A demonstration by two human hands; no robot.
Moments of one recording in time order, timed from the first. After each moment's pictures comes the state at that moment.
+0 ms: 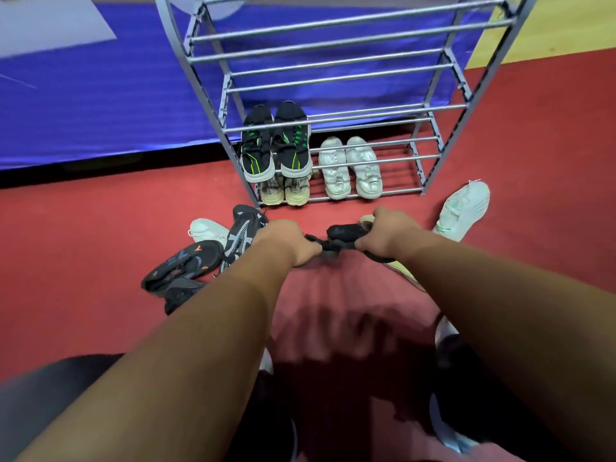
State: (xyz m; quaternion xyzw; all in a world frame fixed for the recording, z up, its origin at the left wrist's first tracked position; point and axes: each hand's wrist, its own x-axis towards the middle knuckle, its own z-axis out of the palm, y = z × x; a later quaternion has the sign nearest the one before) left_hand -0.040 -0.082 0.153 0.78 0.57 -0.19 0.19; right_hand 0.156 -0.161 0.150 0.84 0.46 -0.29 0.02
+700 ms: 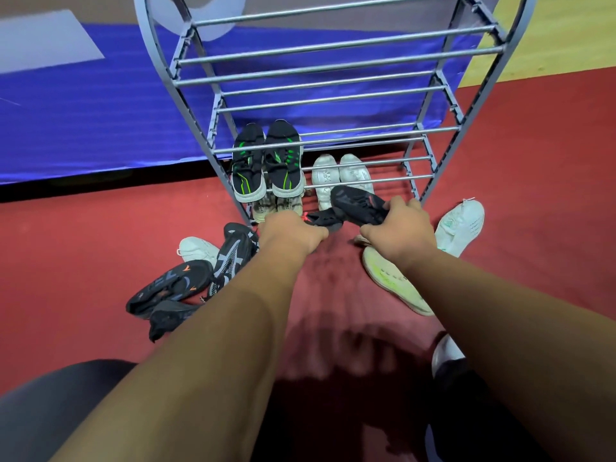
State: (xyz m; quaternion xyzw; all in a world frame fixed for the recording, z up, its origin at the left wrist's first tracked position) left_hand 0.014 -0.056 0.169 0.69 0.68 -0.01 0.26; right_hand 0.190 -0.150 0.153 0.88 0.40 -0.20 -0.18
